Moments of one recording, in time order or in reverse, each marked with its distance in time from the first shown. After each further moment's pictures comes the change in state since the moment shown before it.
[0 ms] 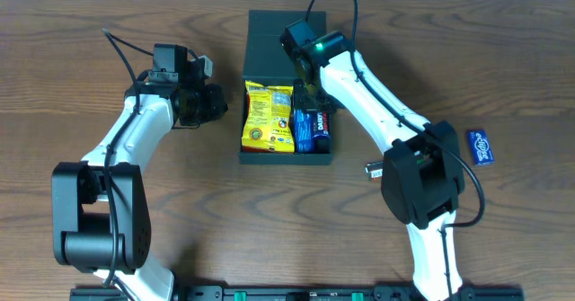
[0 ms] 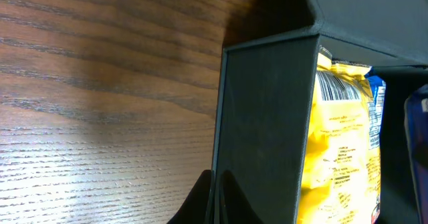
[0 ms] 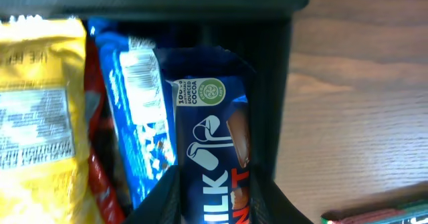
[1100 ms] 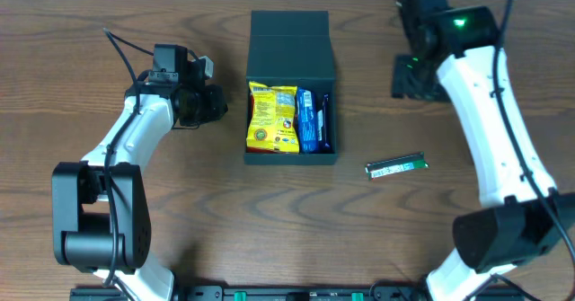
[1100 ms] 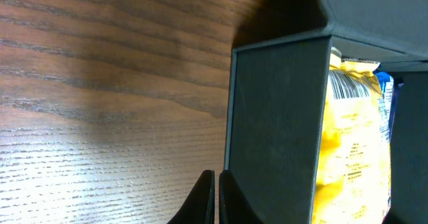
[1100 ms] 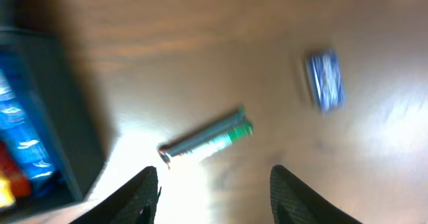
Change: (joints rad) left arm 0.000 0.000 0.000 -0.007 0.000 0.023; right arm -0.342 -0.382 -0.061 -0.298 0.086 -0.117
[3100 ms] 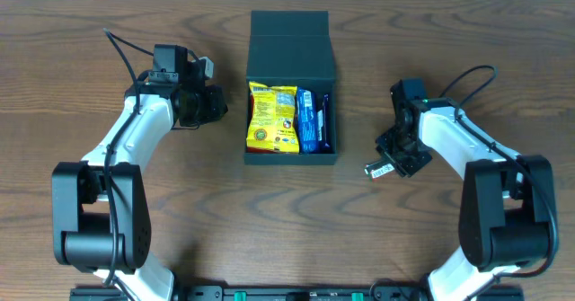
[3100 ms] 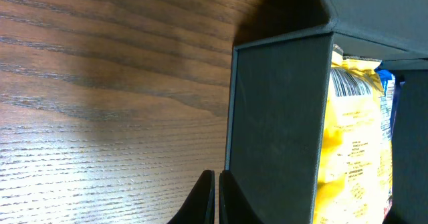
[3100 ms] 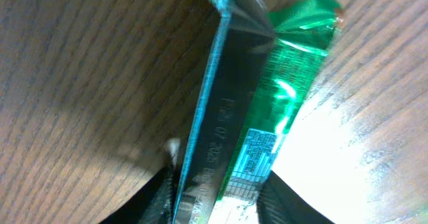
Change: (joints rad) left arm 0.000 0.000 0.000 -0.005 0.000 0.003; right arm -0.061 -0.005 -0.812 0.676 -0.213 0.619
